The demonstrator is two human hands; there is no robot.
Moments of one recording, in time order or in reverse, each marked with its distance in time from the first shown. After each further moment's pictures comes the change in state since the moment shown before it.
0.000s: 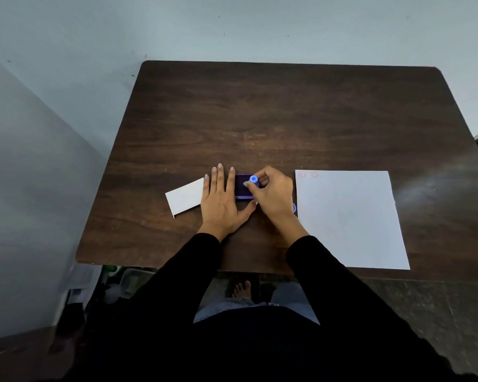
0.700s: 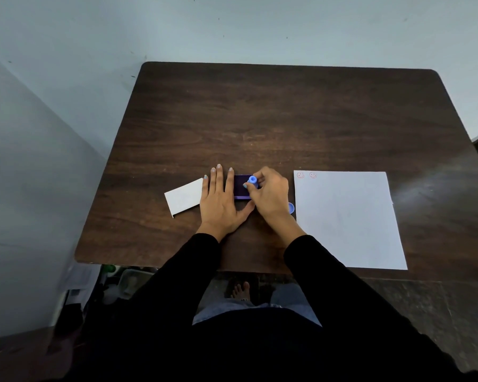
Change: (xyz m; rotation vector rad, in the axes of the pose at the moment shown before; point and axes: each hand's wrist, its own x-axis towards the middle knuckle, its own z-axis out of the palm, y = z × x) left_hand -0.001 0.002 -0.003 -0.007 0.001 0.001; right_hand -0.002 -0.001 0.004 -0.007 0.007 -0.008
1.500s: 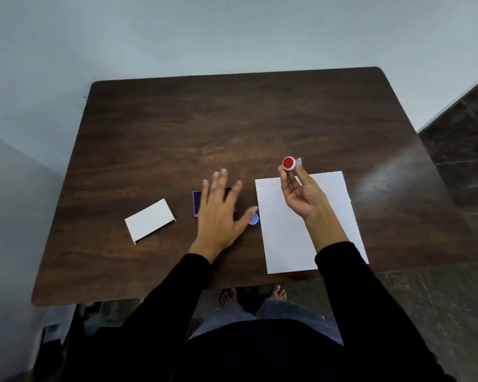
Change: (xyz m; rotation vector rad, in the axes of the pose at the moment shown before) left_hand 0.007 0.070 -0.013 -0.138 0.147 0.275; right_hand 0.027 0.051 -0.132 1.682 0.042 0.874
